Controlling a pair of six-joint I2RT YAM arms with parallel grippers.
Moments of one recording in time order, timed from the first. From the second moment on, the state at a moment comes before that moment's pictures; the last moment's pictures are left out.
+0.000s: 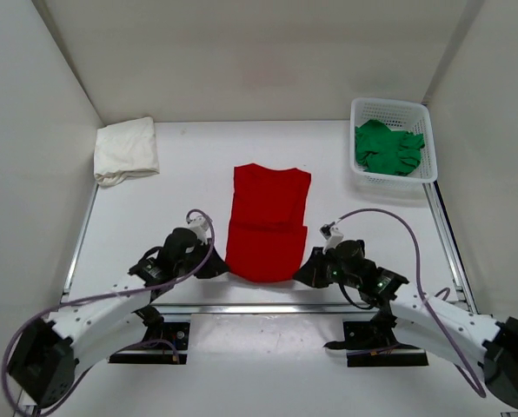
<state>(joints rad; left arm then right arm) -0.61 0.90 0.35 -0.15 0.20 -0.68 0.75 0.80 0.24 0.00 -0.21 0.76</state>
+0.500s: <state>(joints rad) -0.37 1.27 0.96 -0.13 0.33 -0.70 0.27 1.19 0.78 -0.11 -0.39 0.58</state>
